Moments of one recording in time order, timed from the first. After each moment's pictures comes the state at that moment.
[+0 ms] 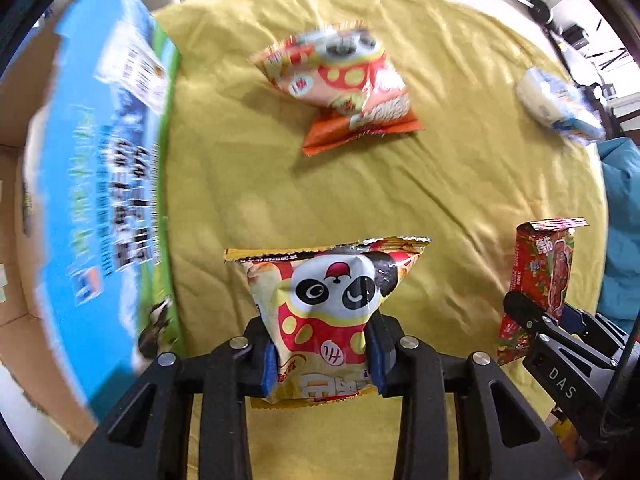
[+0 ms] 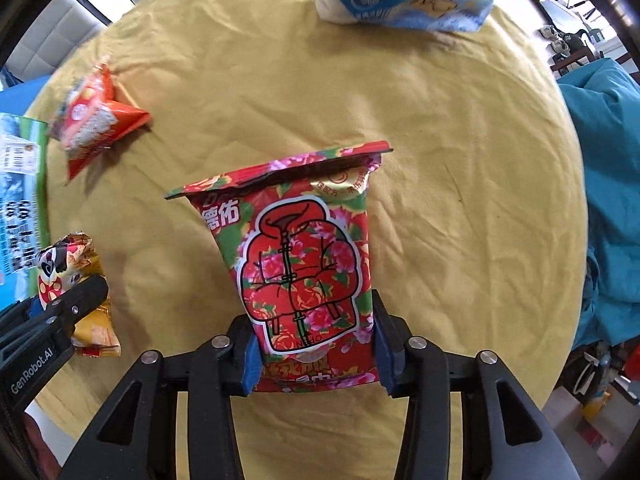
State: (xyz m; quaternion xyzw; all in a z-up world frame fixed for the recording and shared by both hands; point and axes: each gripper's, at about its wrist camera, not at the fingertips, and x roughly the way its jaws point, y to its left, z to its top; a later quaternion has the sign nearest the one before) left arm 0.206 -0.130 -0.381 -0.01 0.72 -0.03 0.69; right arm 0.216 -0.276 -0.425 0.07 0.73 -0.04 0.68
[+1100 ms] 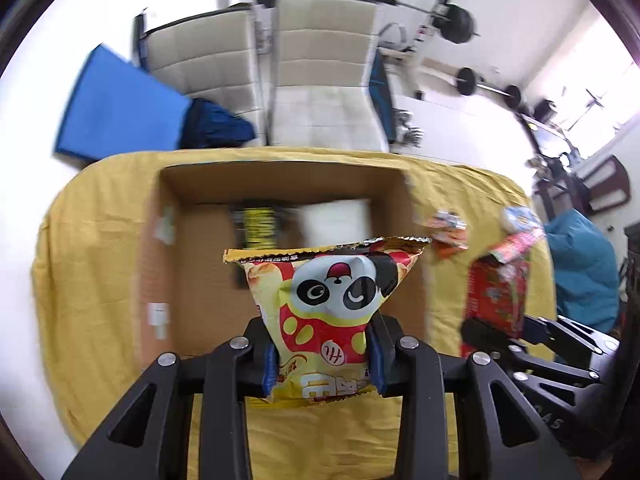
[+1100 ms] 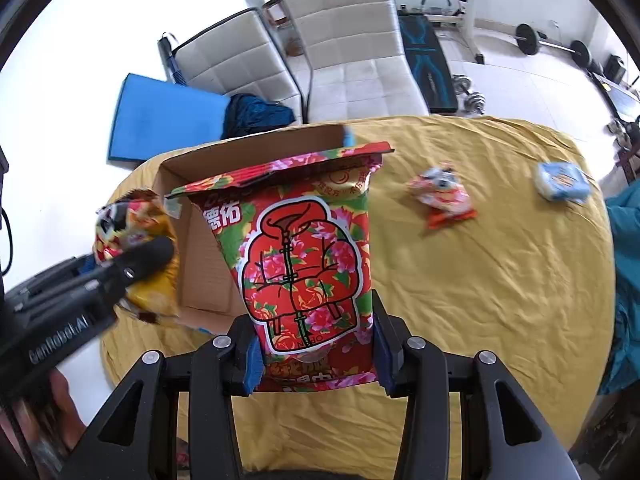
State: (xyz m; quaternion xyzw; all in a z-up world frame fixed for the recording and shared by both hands) left arm 0.194 0.124 -0.175 -0.05 0.59 -0.04 0.80; right arm 0.196 -0.037 -0.200 0.08 0.61 0.10 0.78
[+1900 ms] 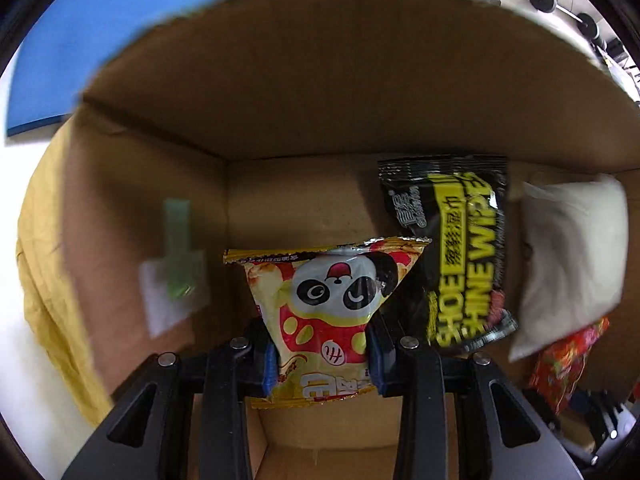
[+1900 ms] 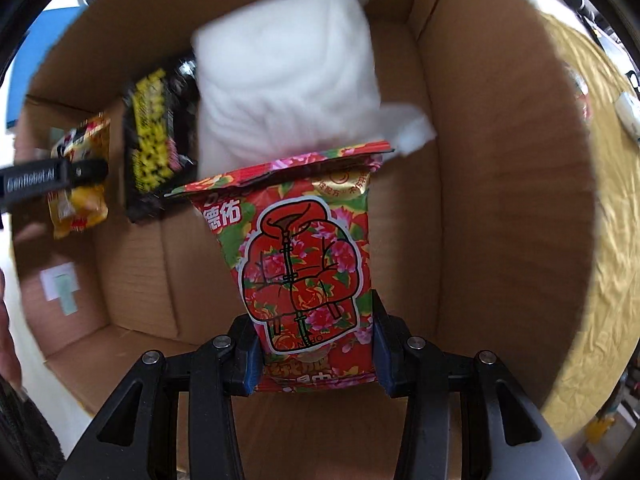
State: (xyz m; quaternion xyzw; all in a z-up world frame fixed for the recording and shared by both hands) left arm 0.307 0.211 -0.390 0.03 0.73 0.02 0.68; right arm 0.252 0.058 -0.420 0.06 0.74 0.02 0.67
